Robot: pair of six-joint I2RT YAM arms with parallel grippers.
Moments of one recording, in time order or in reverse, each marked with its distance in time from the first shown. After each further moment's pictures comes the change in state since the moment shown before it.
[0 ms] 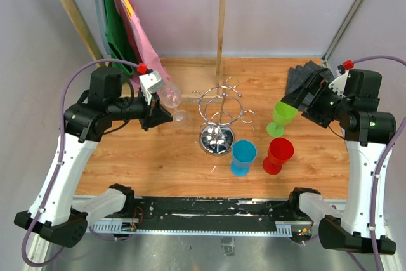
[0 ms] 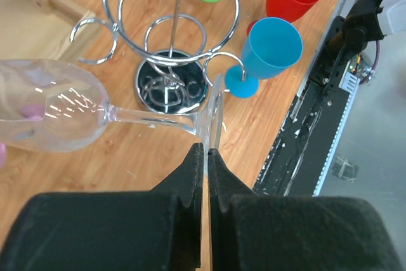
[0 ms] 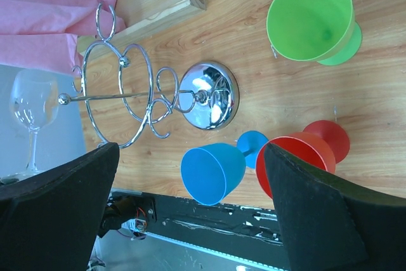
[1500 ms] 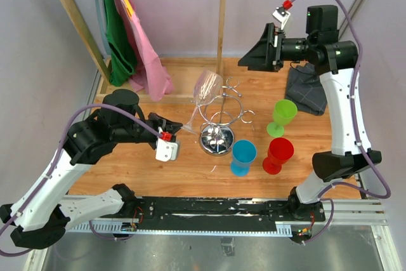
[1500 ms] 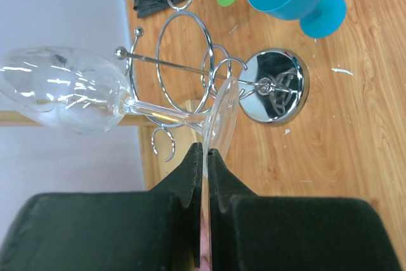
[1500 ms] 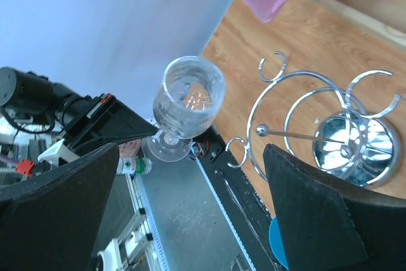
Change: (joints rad) left arm -0.427 -0.105 -0.066 0.029 -0.273 0.948; right arm 0.258 0.604 0.641 0.099 -0.593 -0.105
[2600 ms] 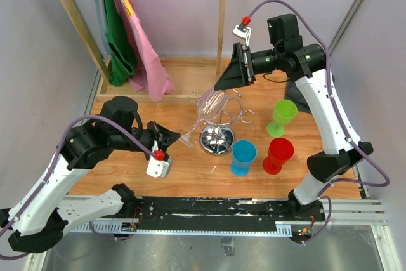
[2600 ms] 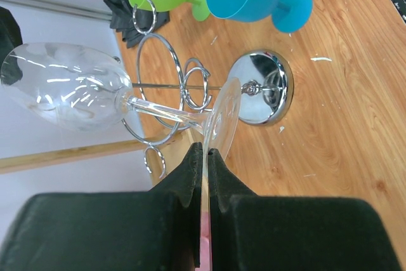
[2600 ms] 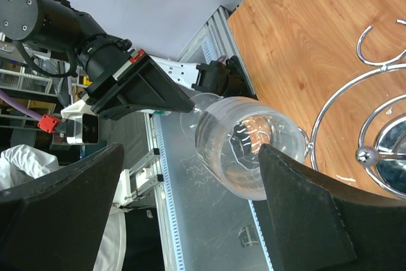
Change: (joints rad) left arm 0.000 -0.051 -0.045 -0.093 0.091 0.215; right arm 0.277 0.037 -0.046 0.009 -0.092 -0.062
